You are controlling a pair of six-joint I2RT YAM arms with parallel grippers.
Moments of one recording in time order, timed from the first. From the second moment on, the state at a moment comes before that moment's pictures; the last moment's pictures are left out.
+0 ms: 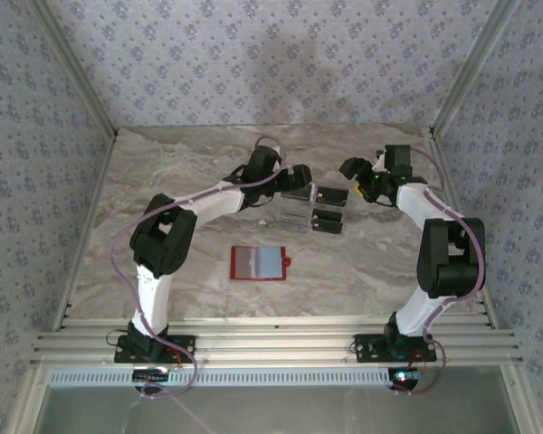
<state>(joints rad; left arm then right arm) -0.65 2.07 1.50 0.00 0.19 -0.78 0.02 1.69 1.11 -0.20 -0.49 0.75</state>
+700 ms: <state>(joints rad) -0.67 2.29 1.80 0.00 0.22 -0.80 0.02 1.53 0.92 -0.13 -0.49 0.82</state>
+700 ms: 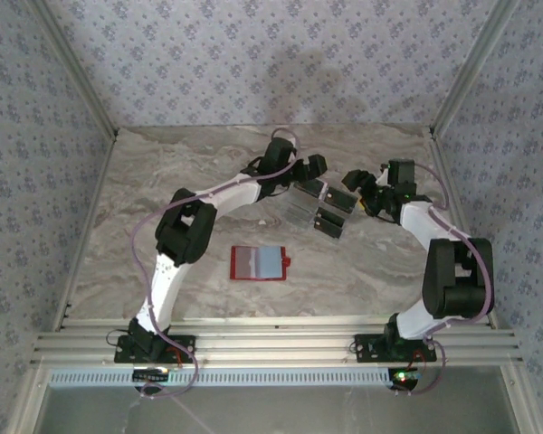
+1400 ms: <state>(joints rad) -0.65 2.37 1.93 -0.09 0.27 -0.76 0.07 1.30 0.92 -0.38 -0.34 0.69</state>
